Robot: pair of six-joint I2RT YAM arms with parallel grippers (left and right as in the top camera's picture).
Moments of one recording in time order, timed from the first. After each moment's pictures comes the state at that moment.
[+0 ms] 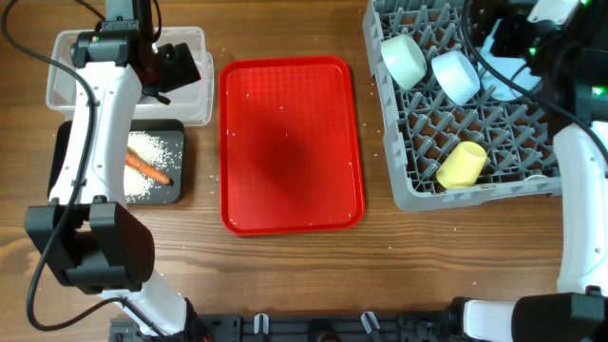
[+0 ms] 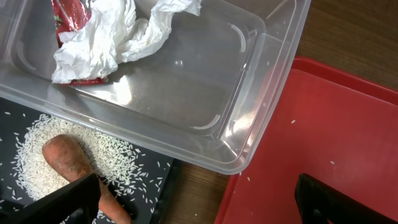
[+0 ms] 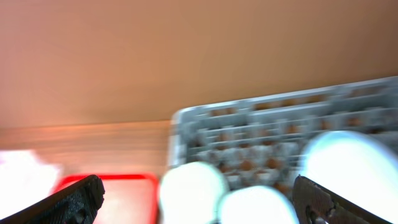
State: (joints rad) left arm 0.02 1.86 1.76 -1.05 -0.09 -0.34; right arm -0.14 1.51 1.53 -0.48 -0.37 0.10
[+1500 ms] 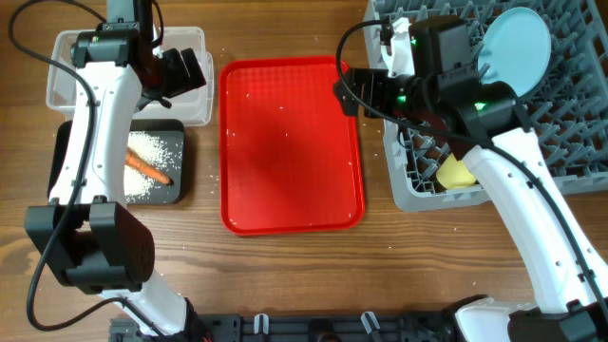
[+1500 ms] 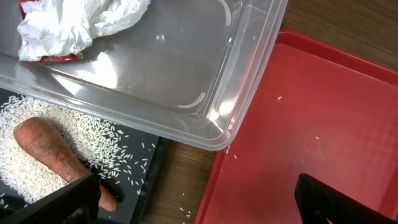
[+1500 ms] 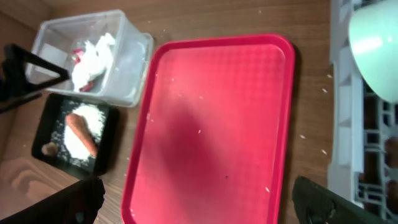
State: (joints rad) left arm 0.02 1.86 1.76 -1.10 0.00 -0.34; right arm 0.35 1.51 1.52 -0.84 -0.25 0.35
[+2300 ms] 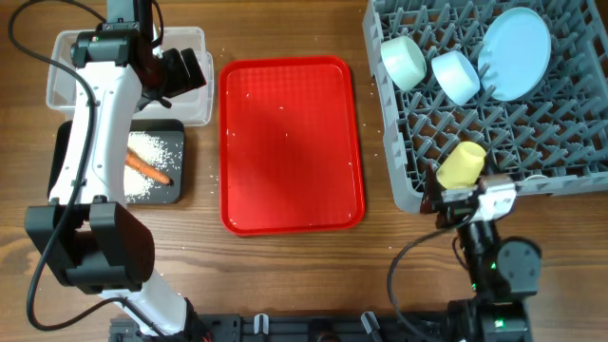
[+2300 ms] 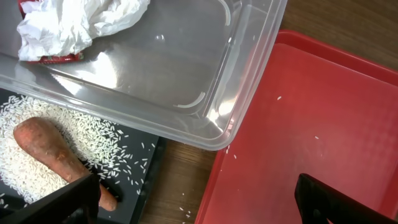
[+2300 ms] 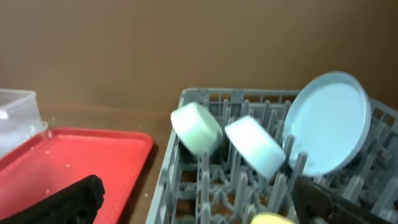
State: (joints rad) left arm 0.02 1.86 1.76 -1.10 0.00 -0.34; right arm 0.04 0.22 0.14 0.06 -0.10 -0.02
